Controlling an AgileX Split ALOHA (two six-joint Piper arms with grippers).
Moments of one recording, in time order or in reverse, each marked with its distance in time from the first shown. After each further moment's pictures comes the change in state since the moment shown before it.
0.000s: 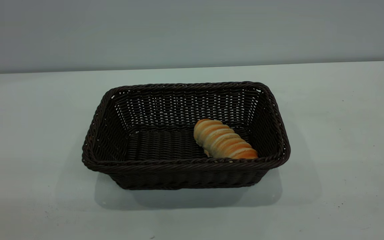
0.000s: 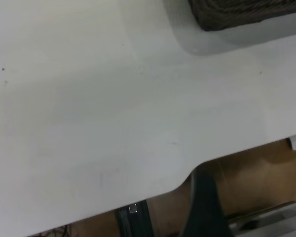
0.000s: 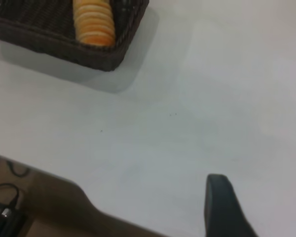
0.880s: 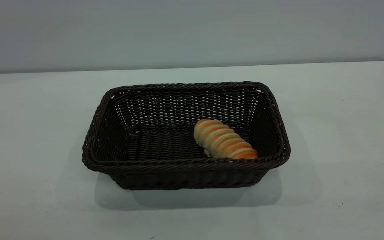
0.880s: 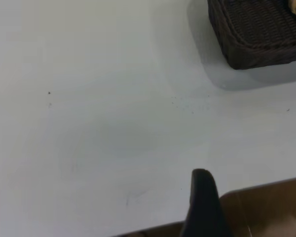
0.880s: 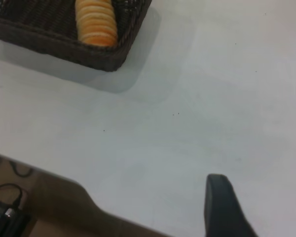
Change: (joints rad) left arm 0.000 -0.255 0.028 0.081 0.037 -0.078; right arm 0.000 0.000 0.000 0.000 0.001 0.008
